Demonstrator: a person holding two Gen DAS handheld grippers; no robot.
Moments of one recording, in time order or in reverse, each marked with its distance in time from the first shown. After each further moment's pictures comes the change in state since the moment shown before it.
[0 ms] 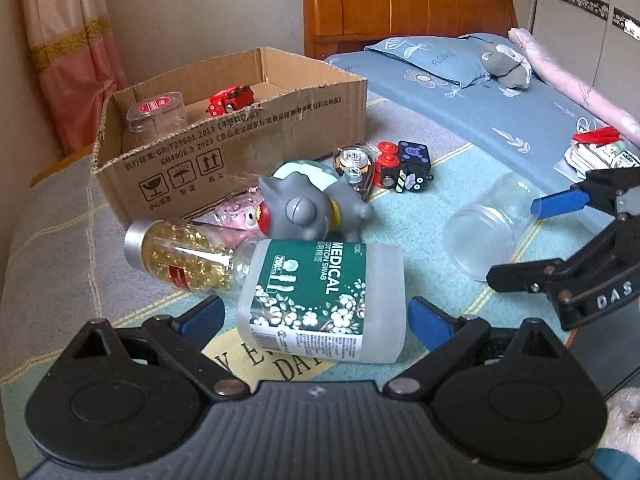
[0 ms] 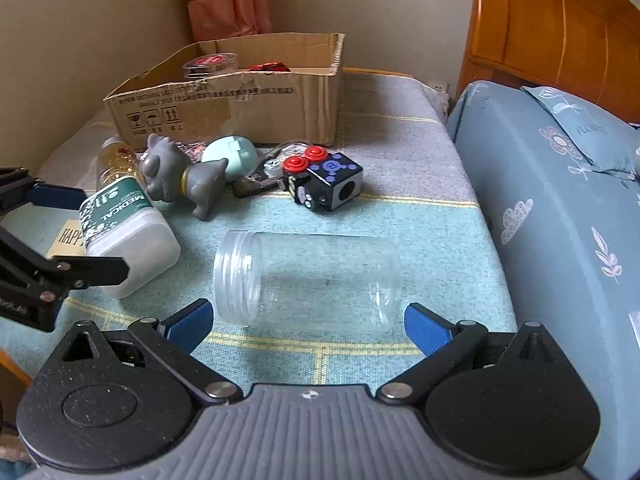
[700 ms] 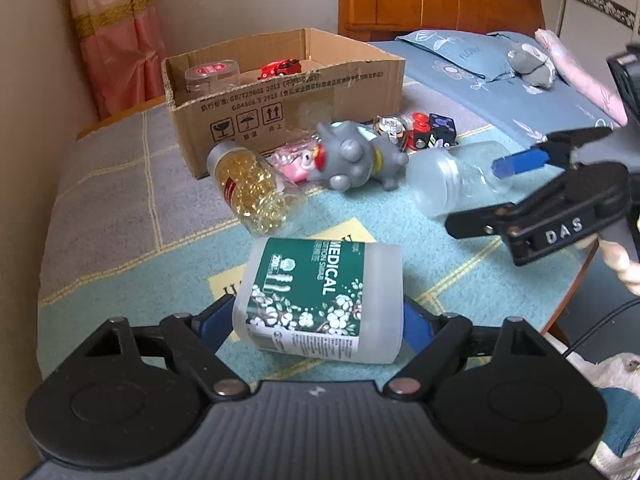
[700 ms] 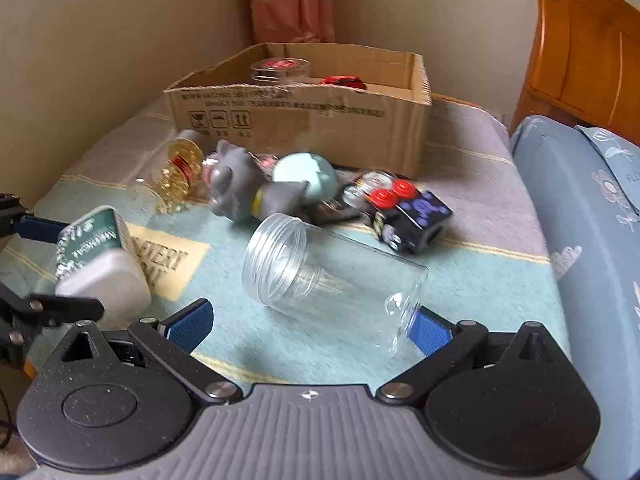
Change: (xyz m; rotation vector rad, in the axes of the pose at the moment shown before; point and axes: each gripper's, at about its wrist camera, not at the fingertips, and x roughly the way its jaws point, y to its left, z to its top) left arm -0.039 0.021 -0.037 -0.053 0.040 0.064; right arm 0.019 0.040 0.020 -0.117 -0.035 0.108
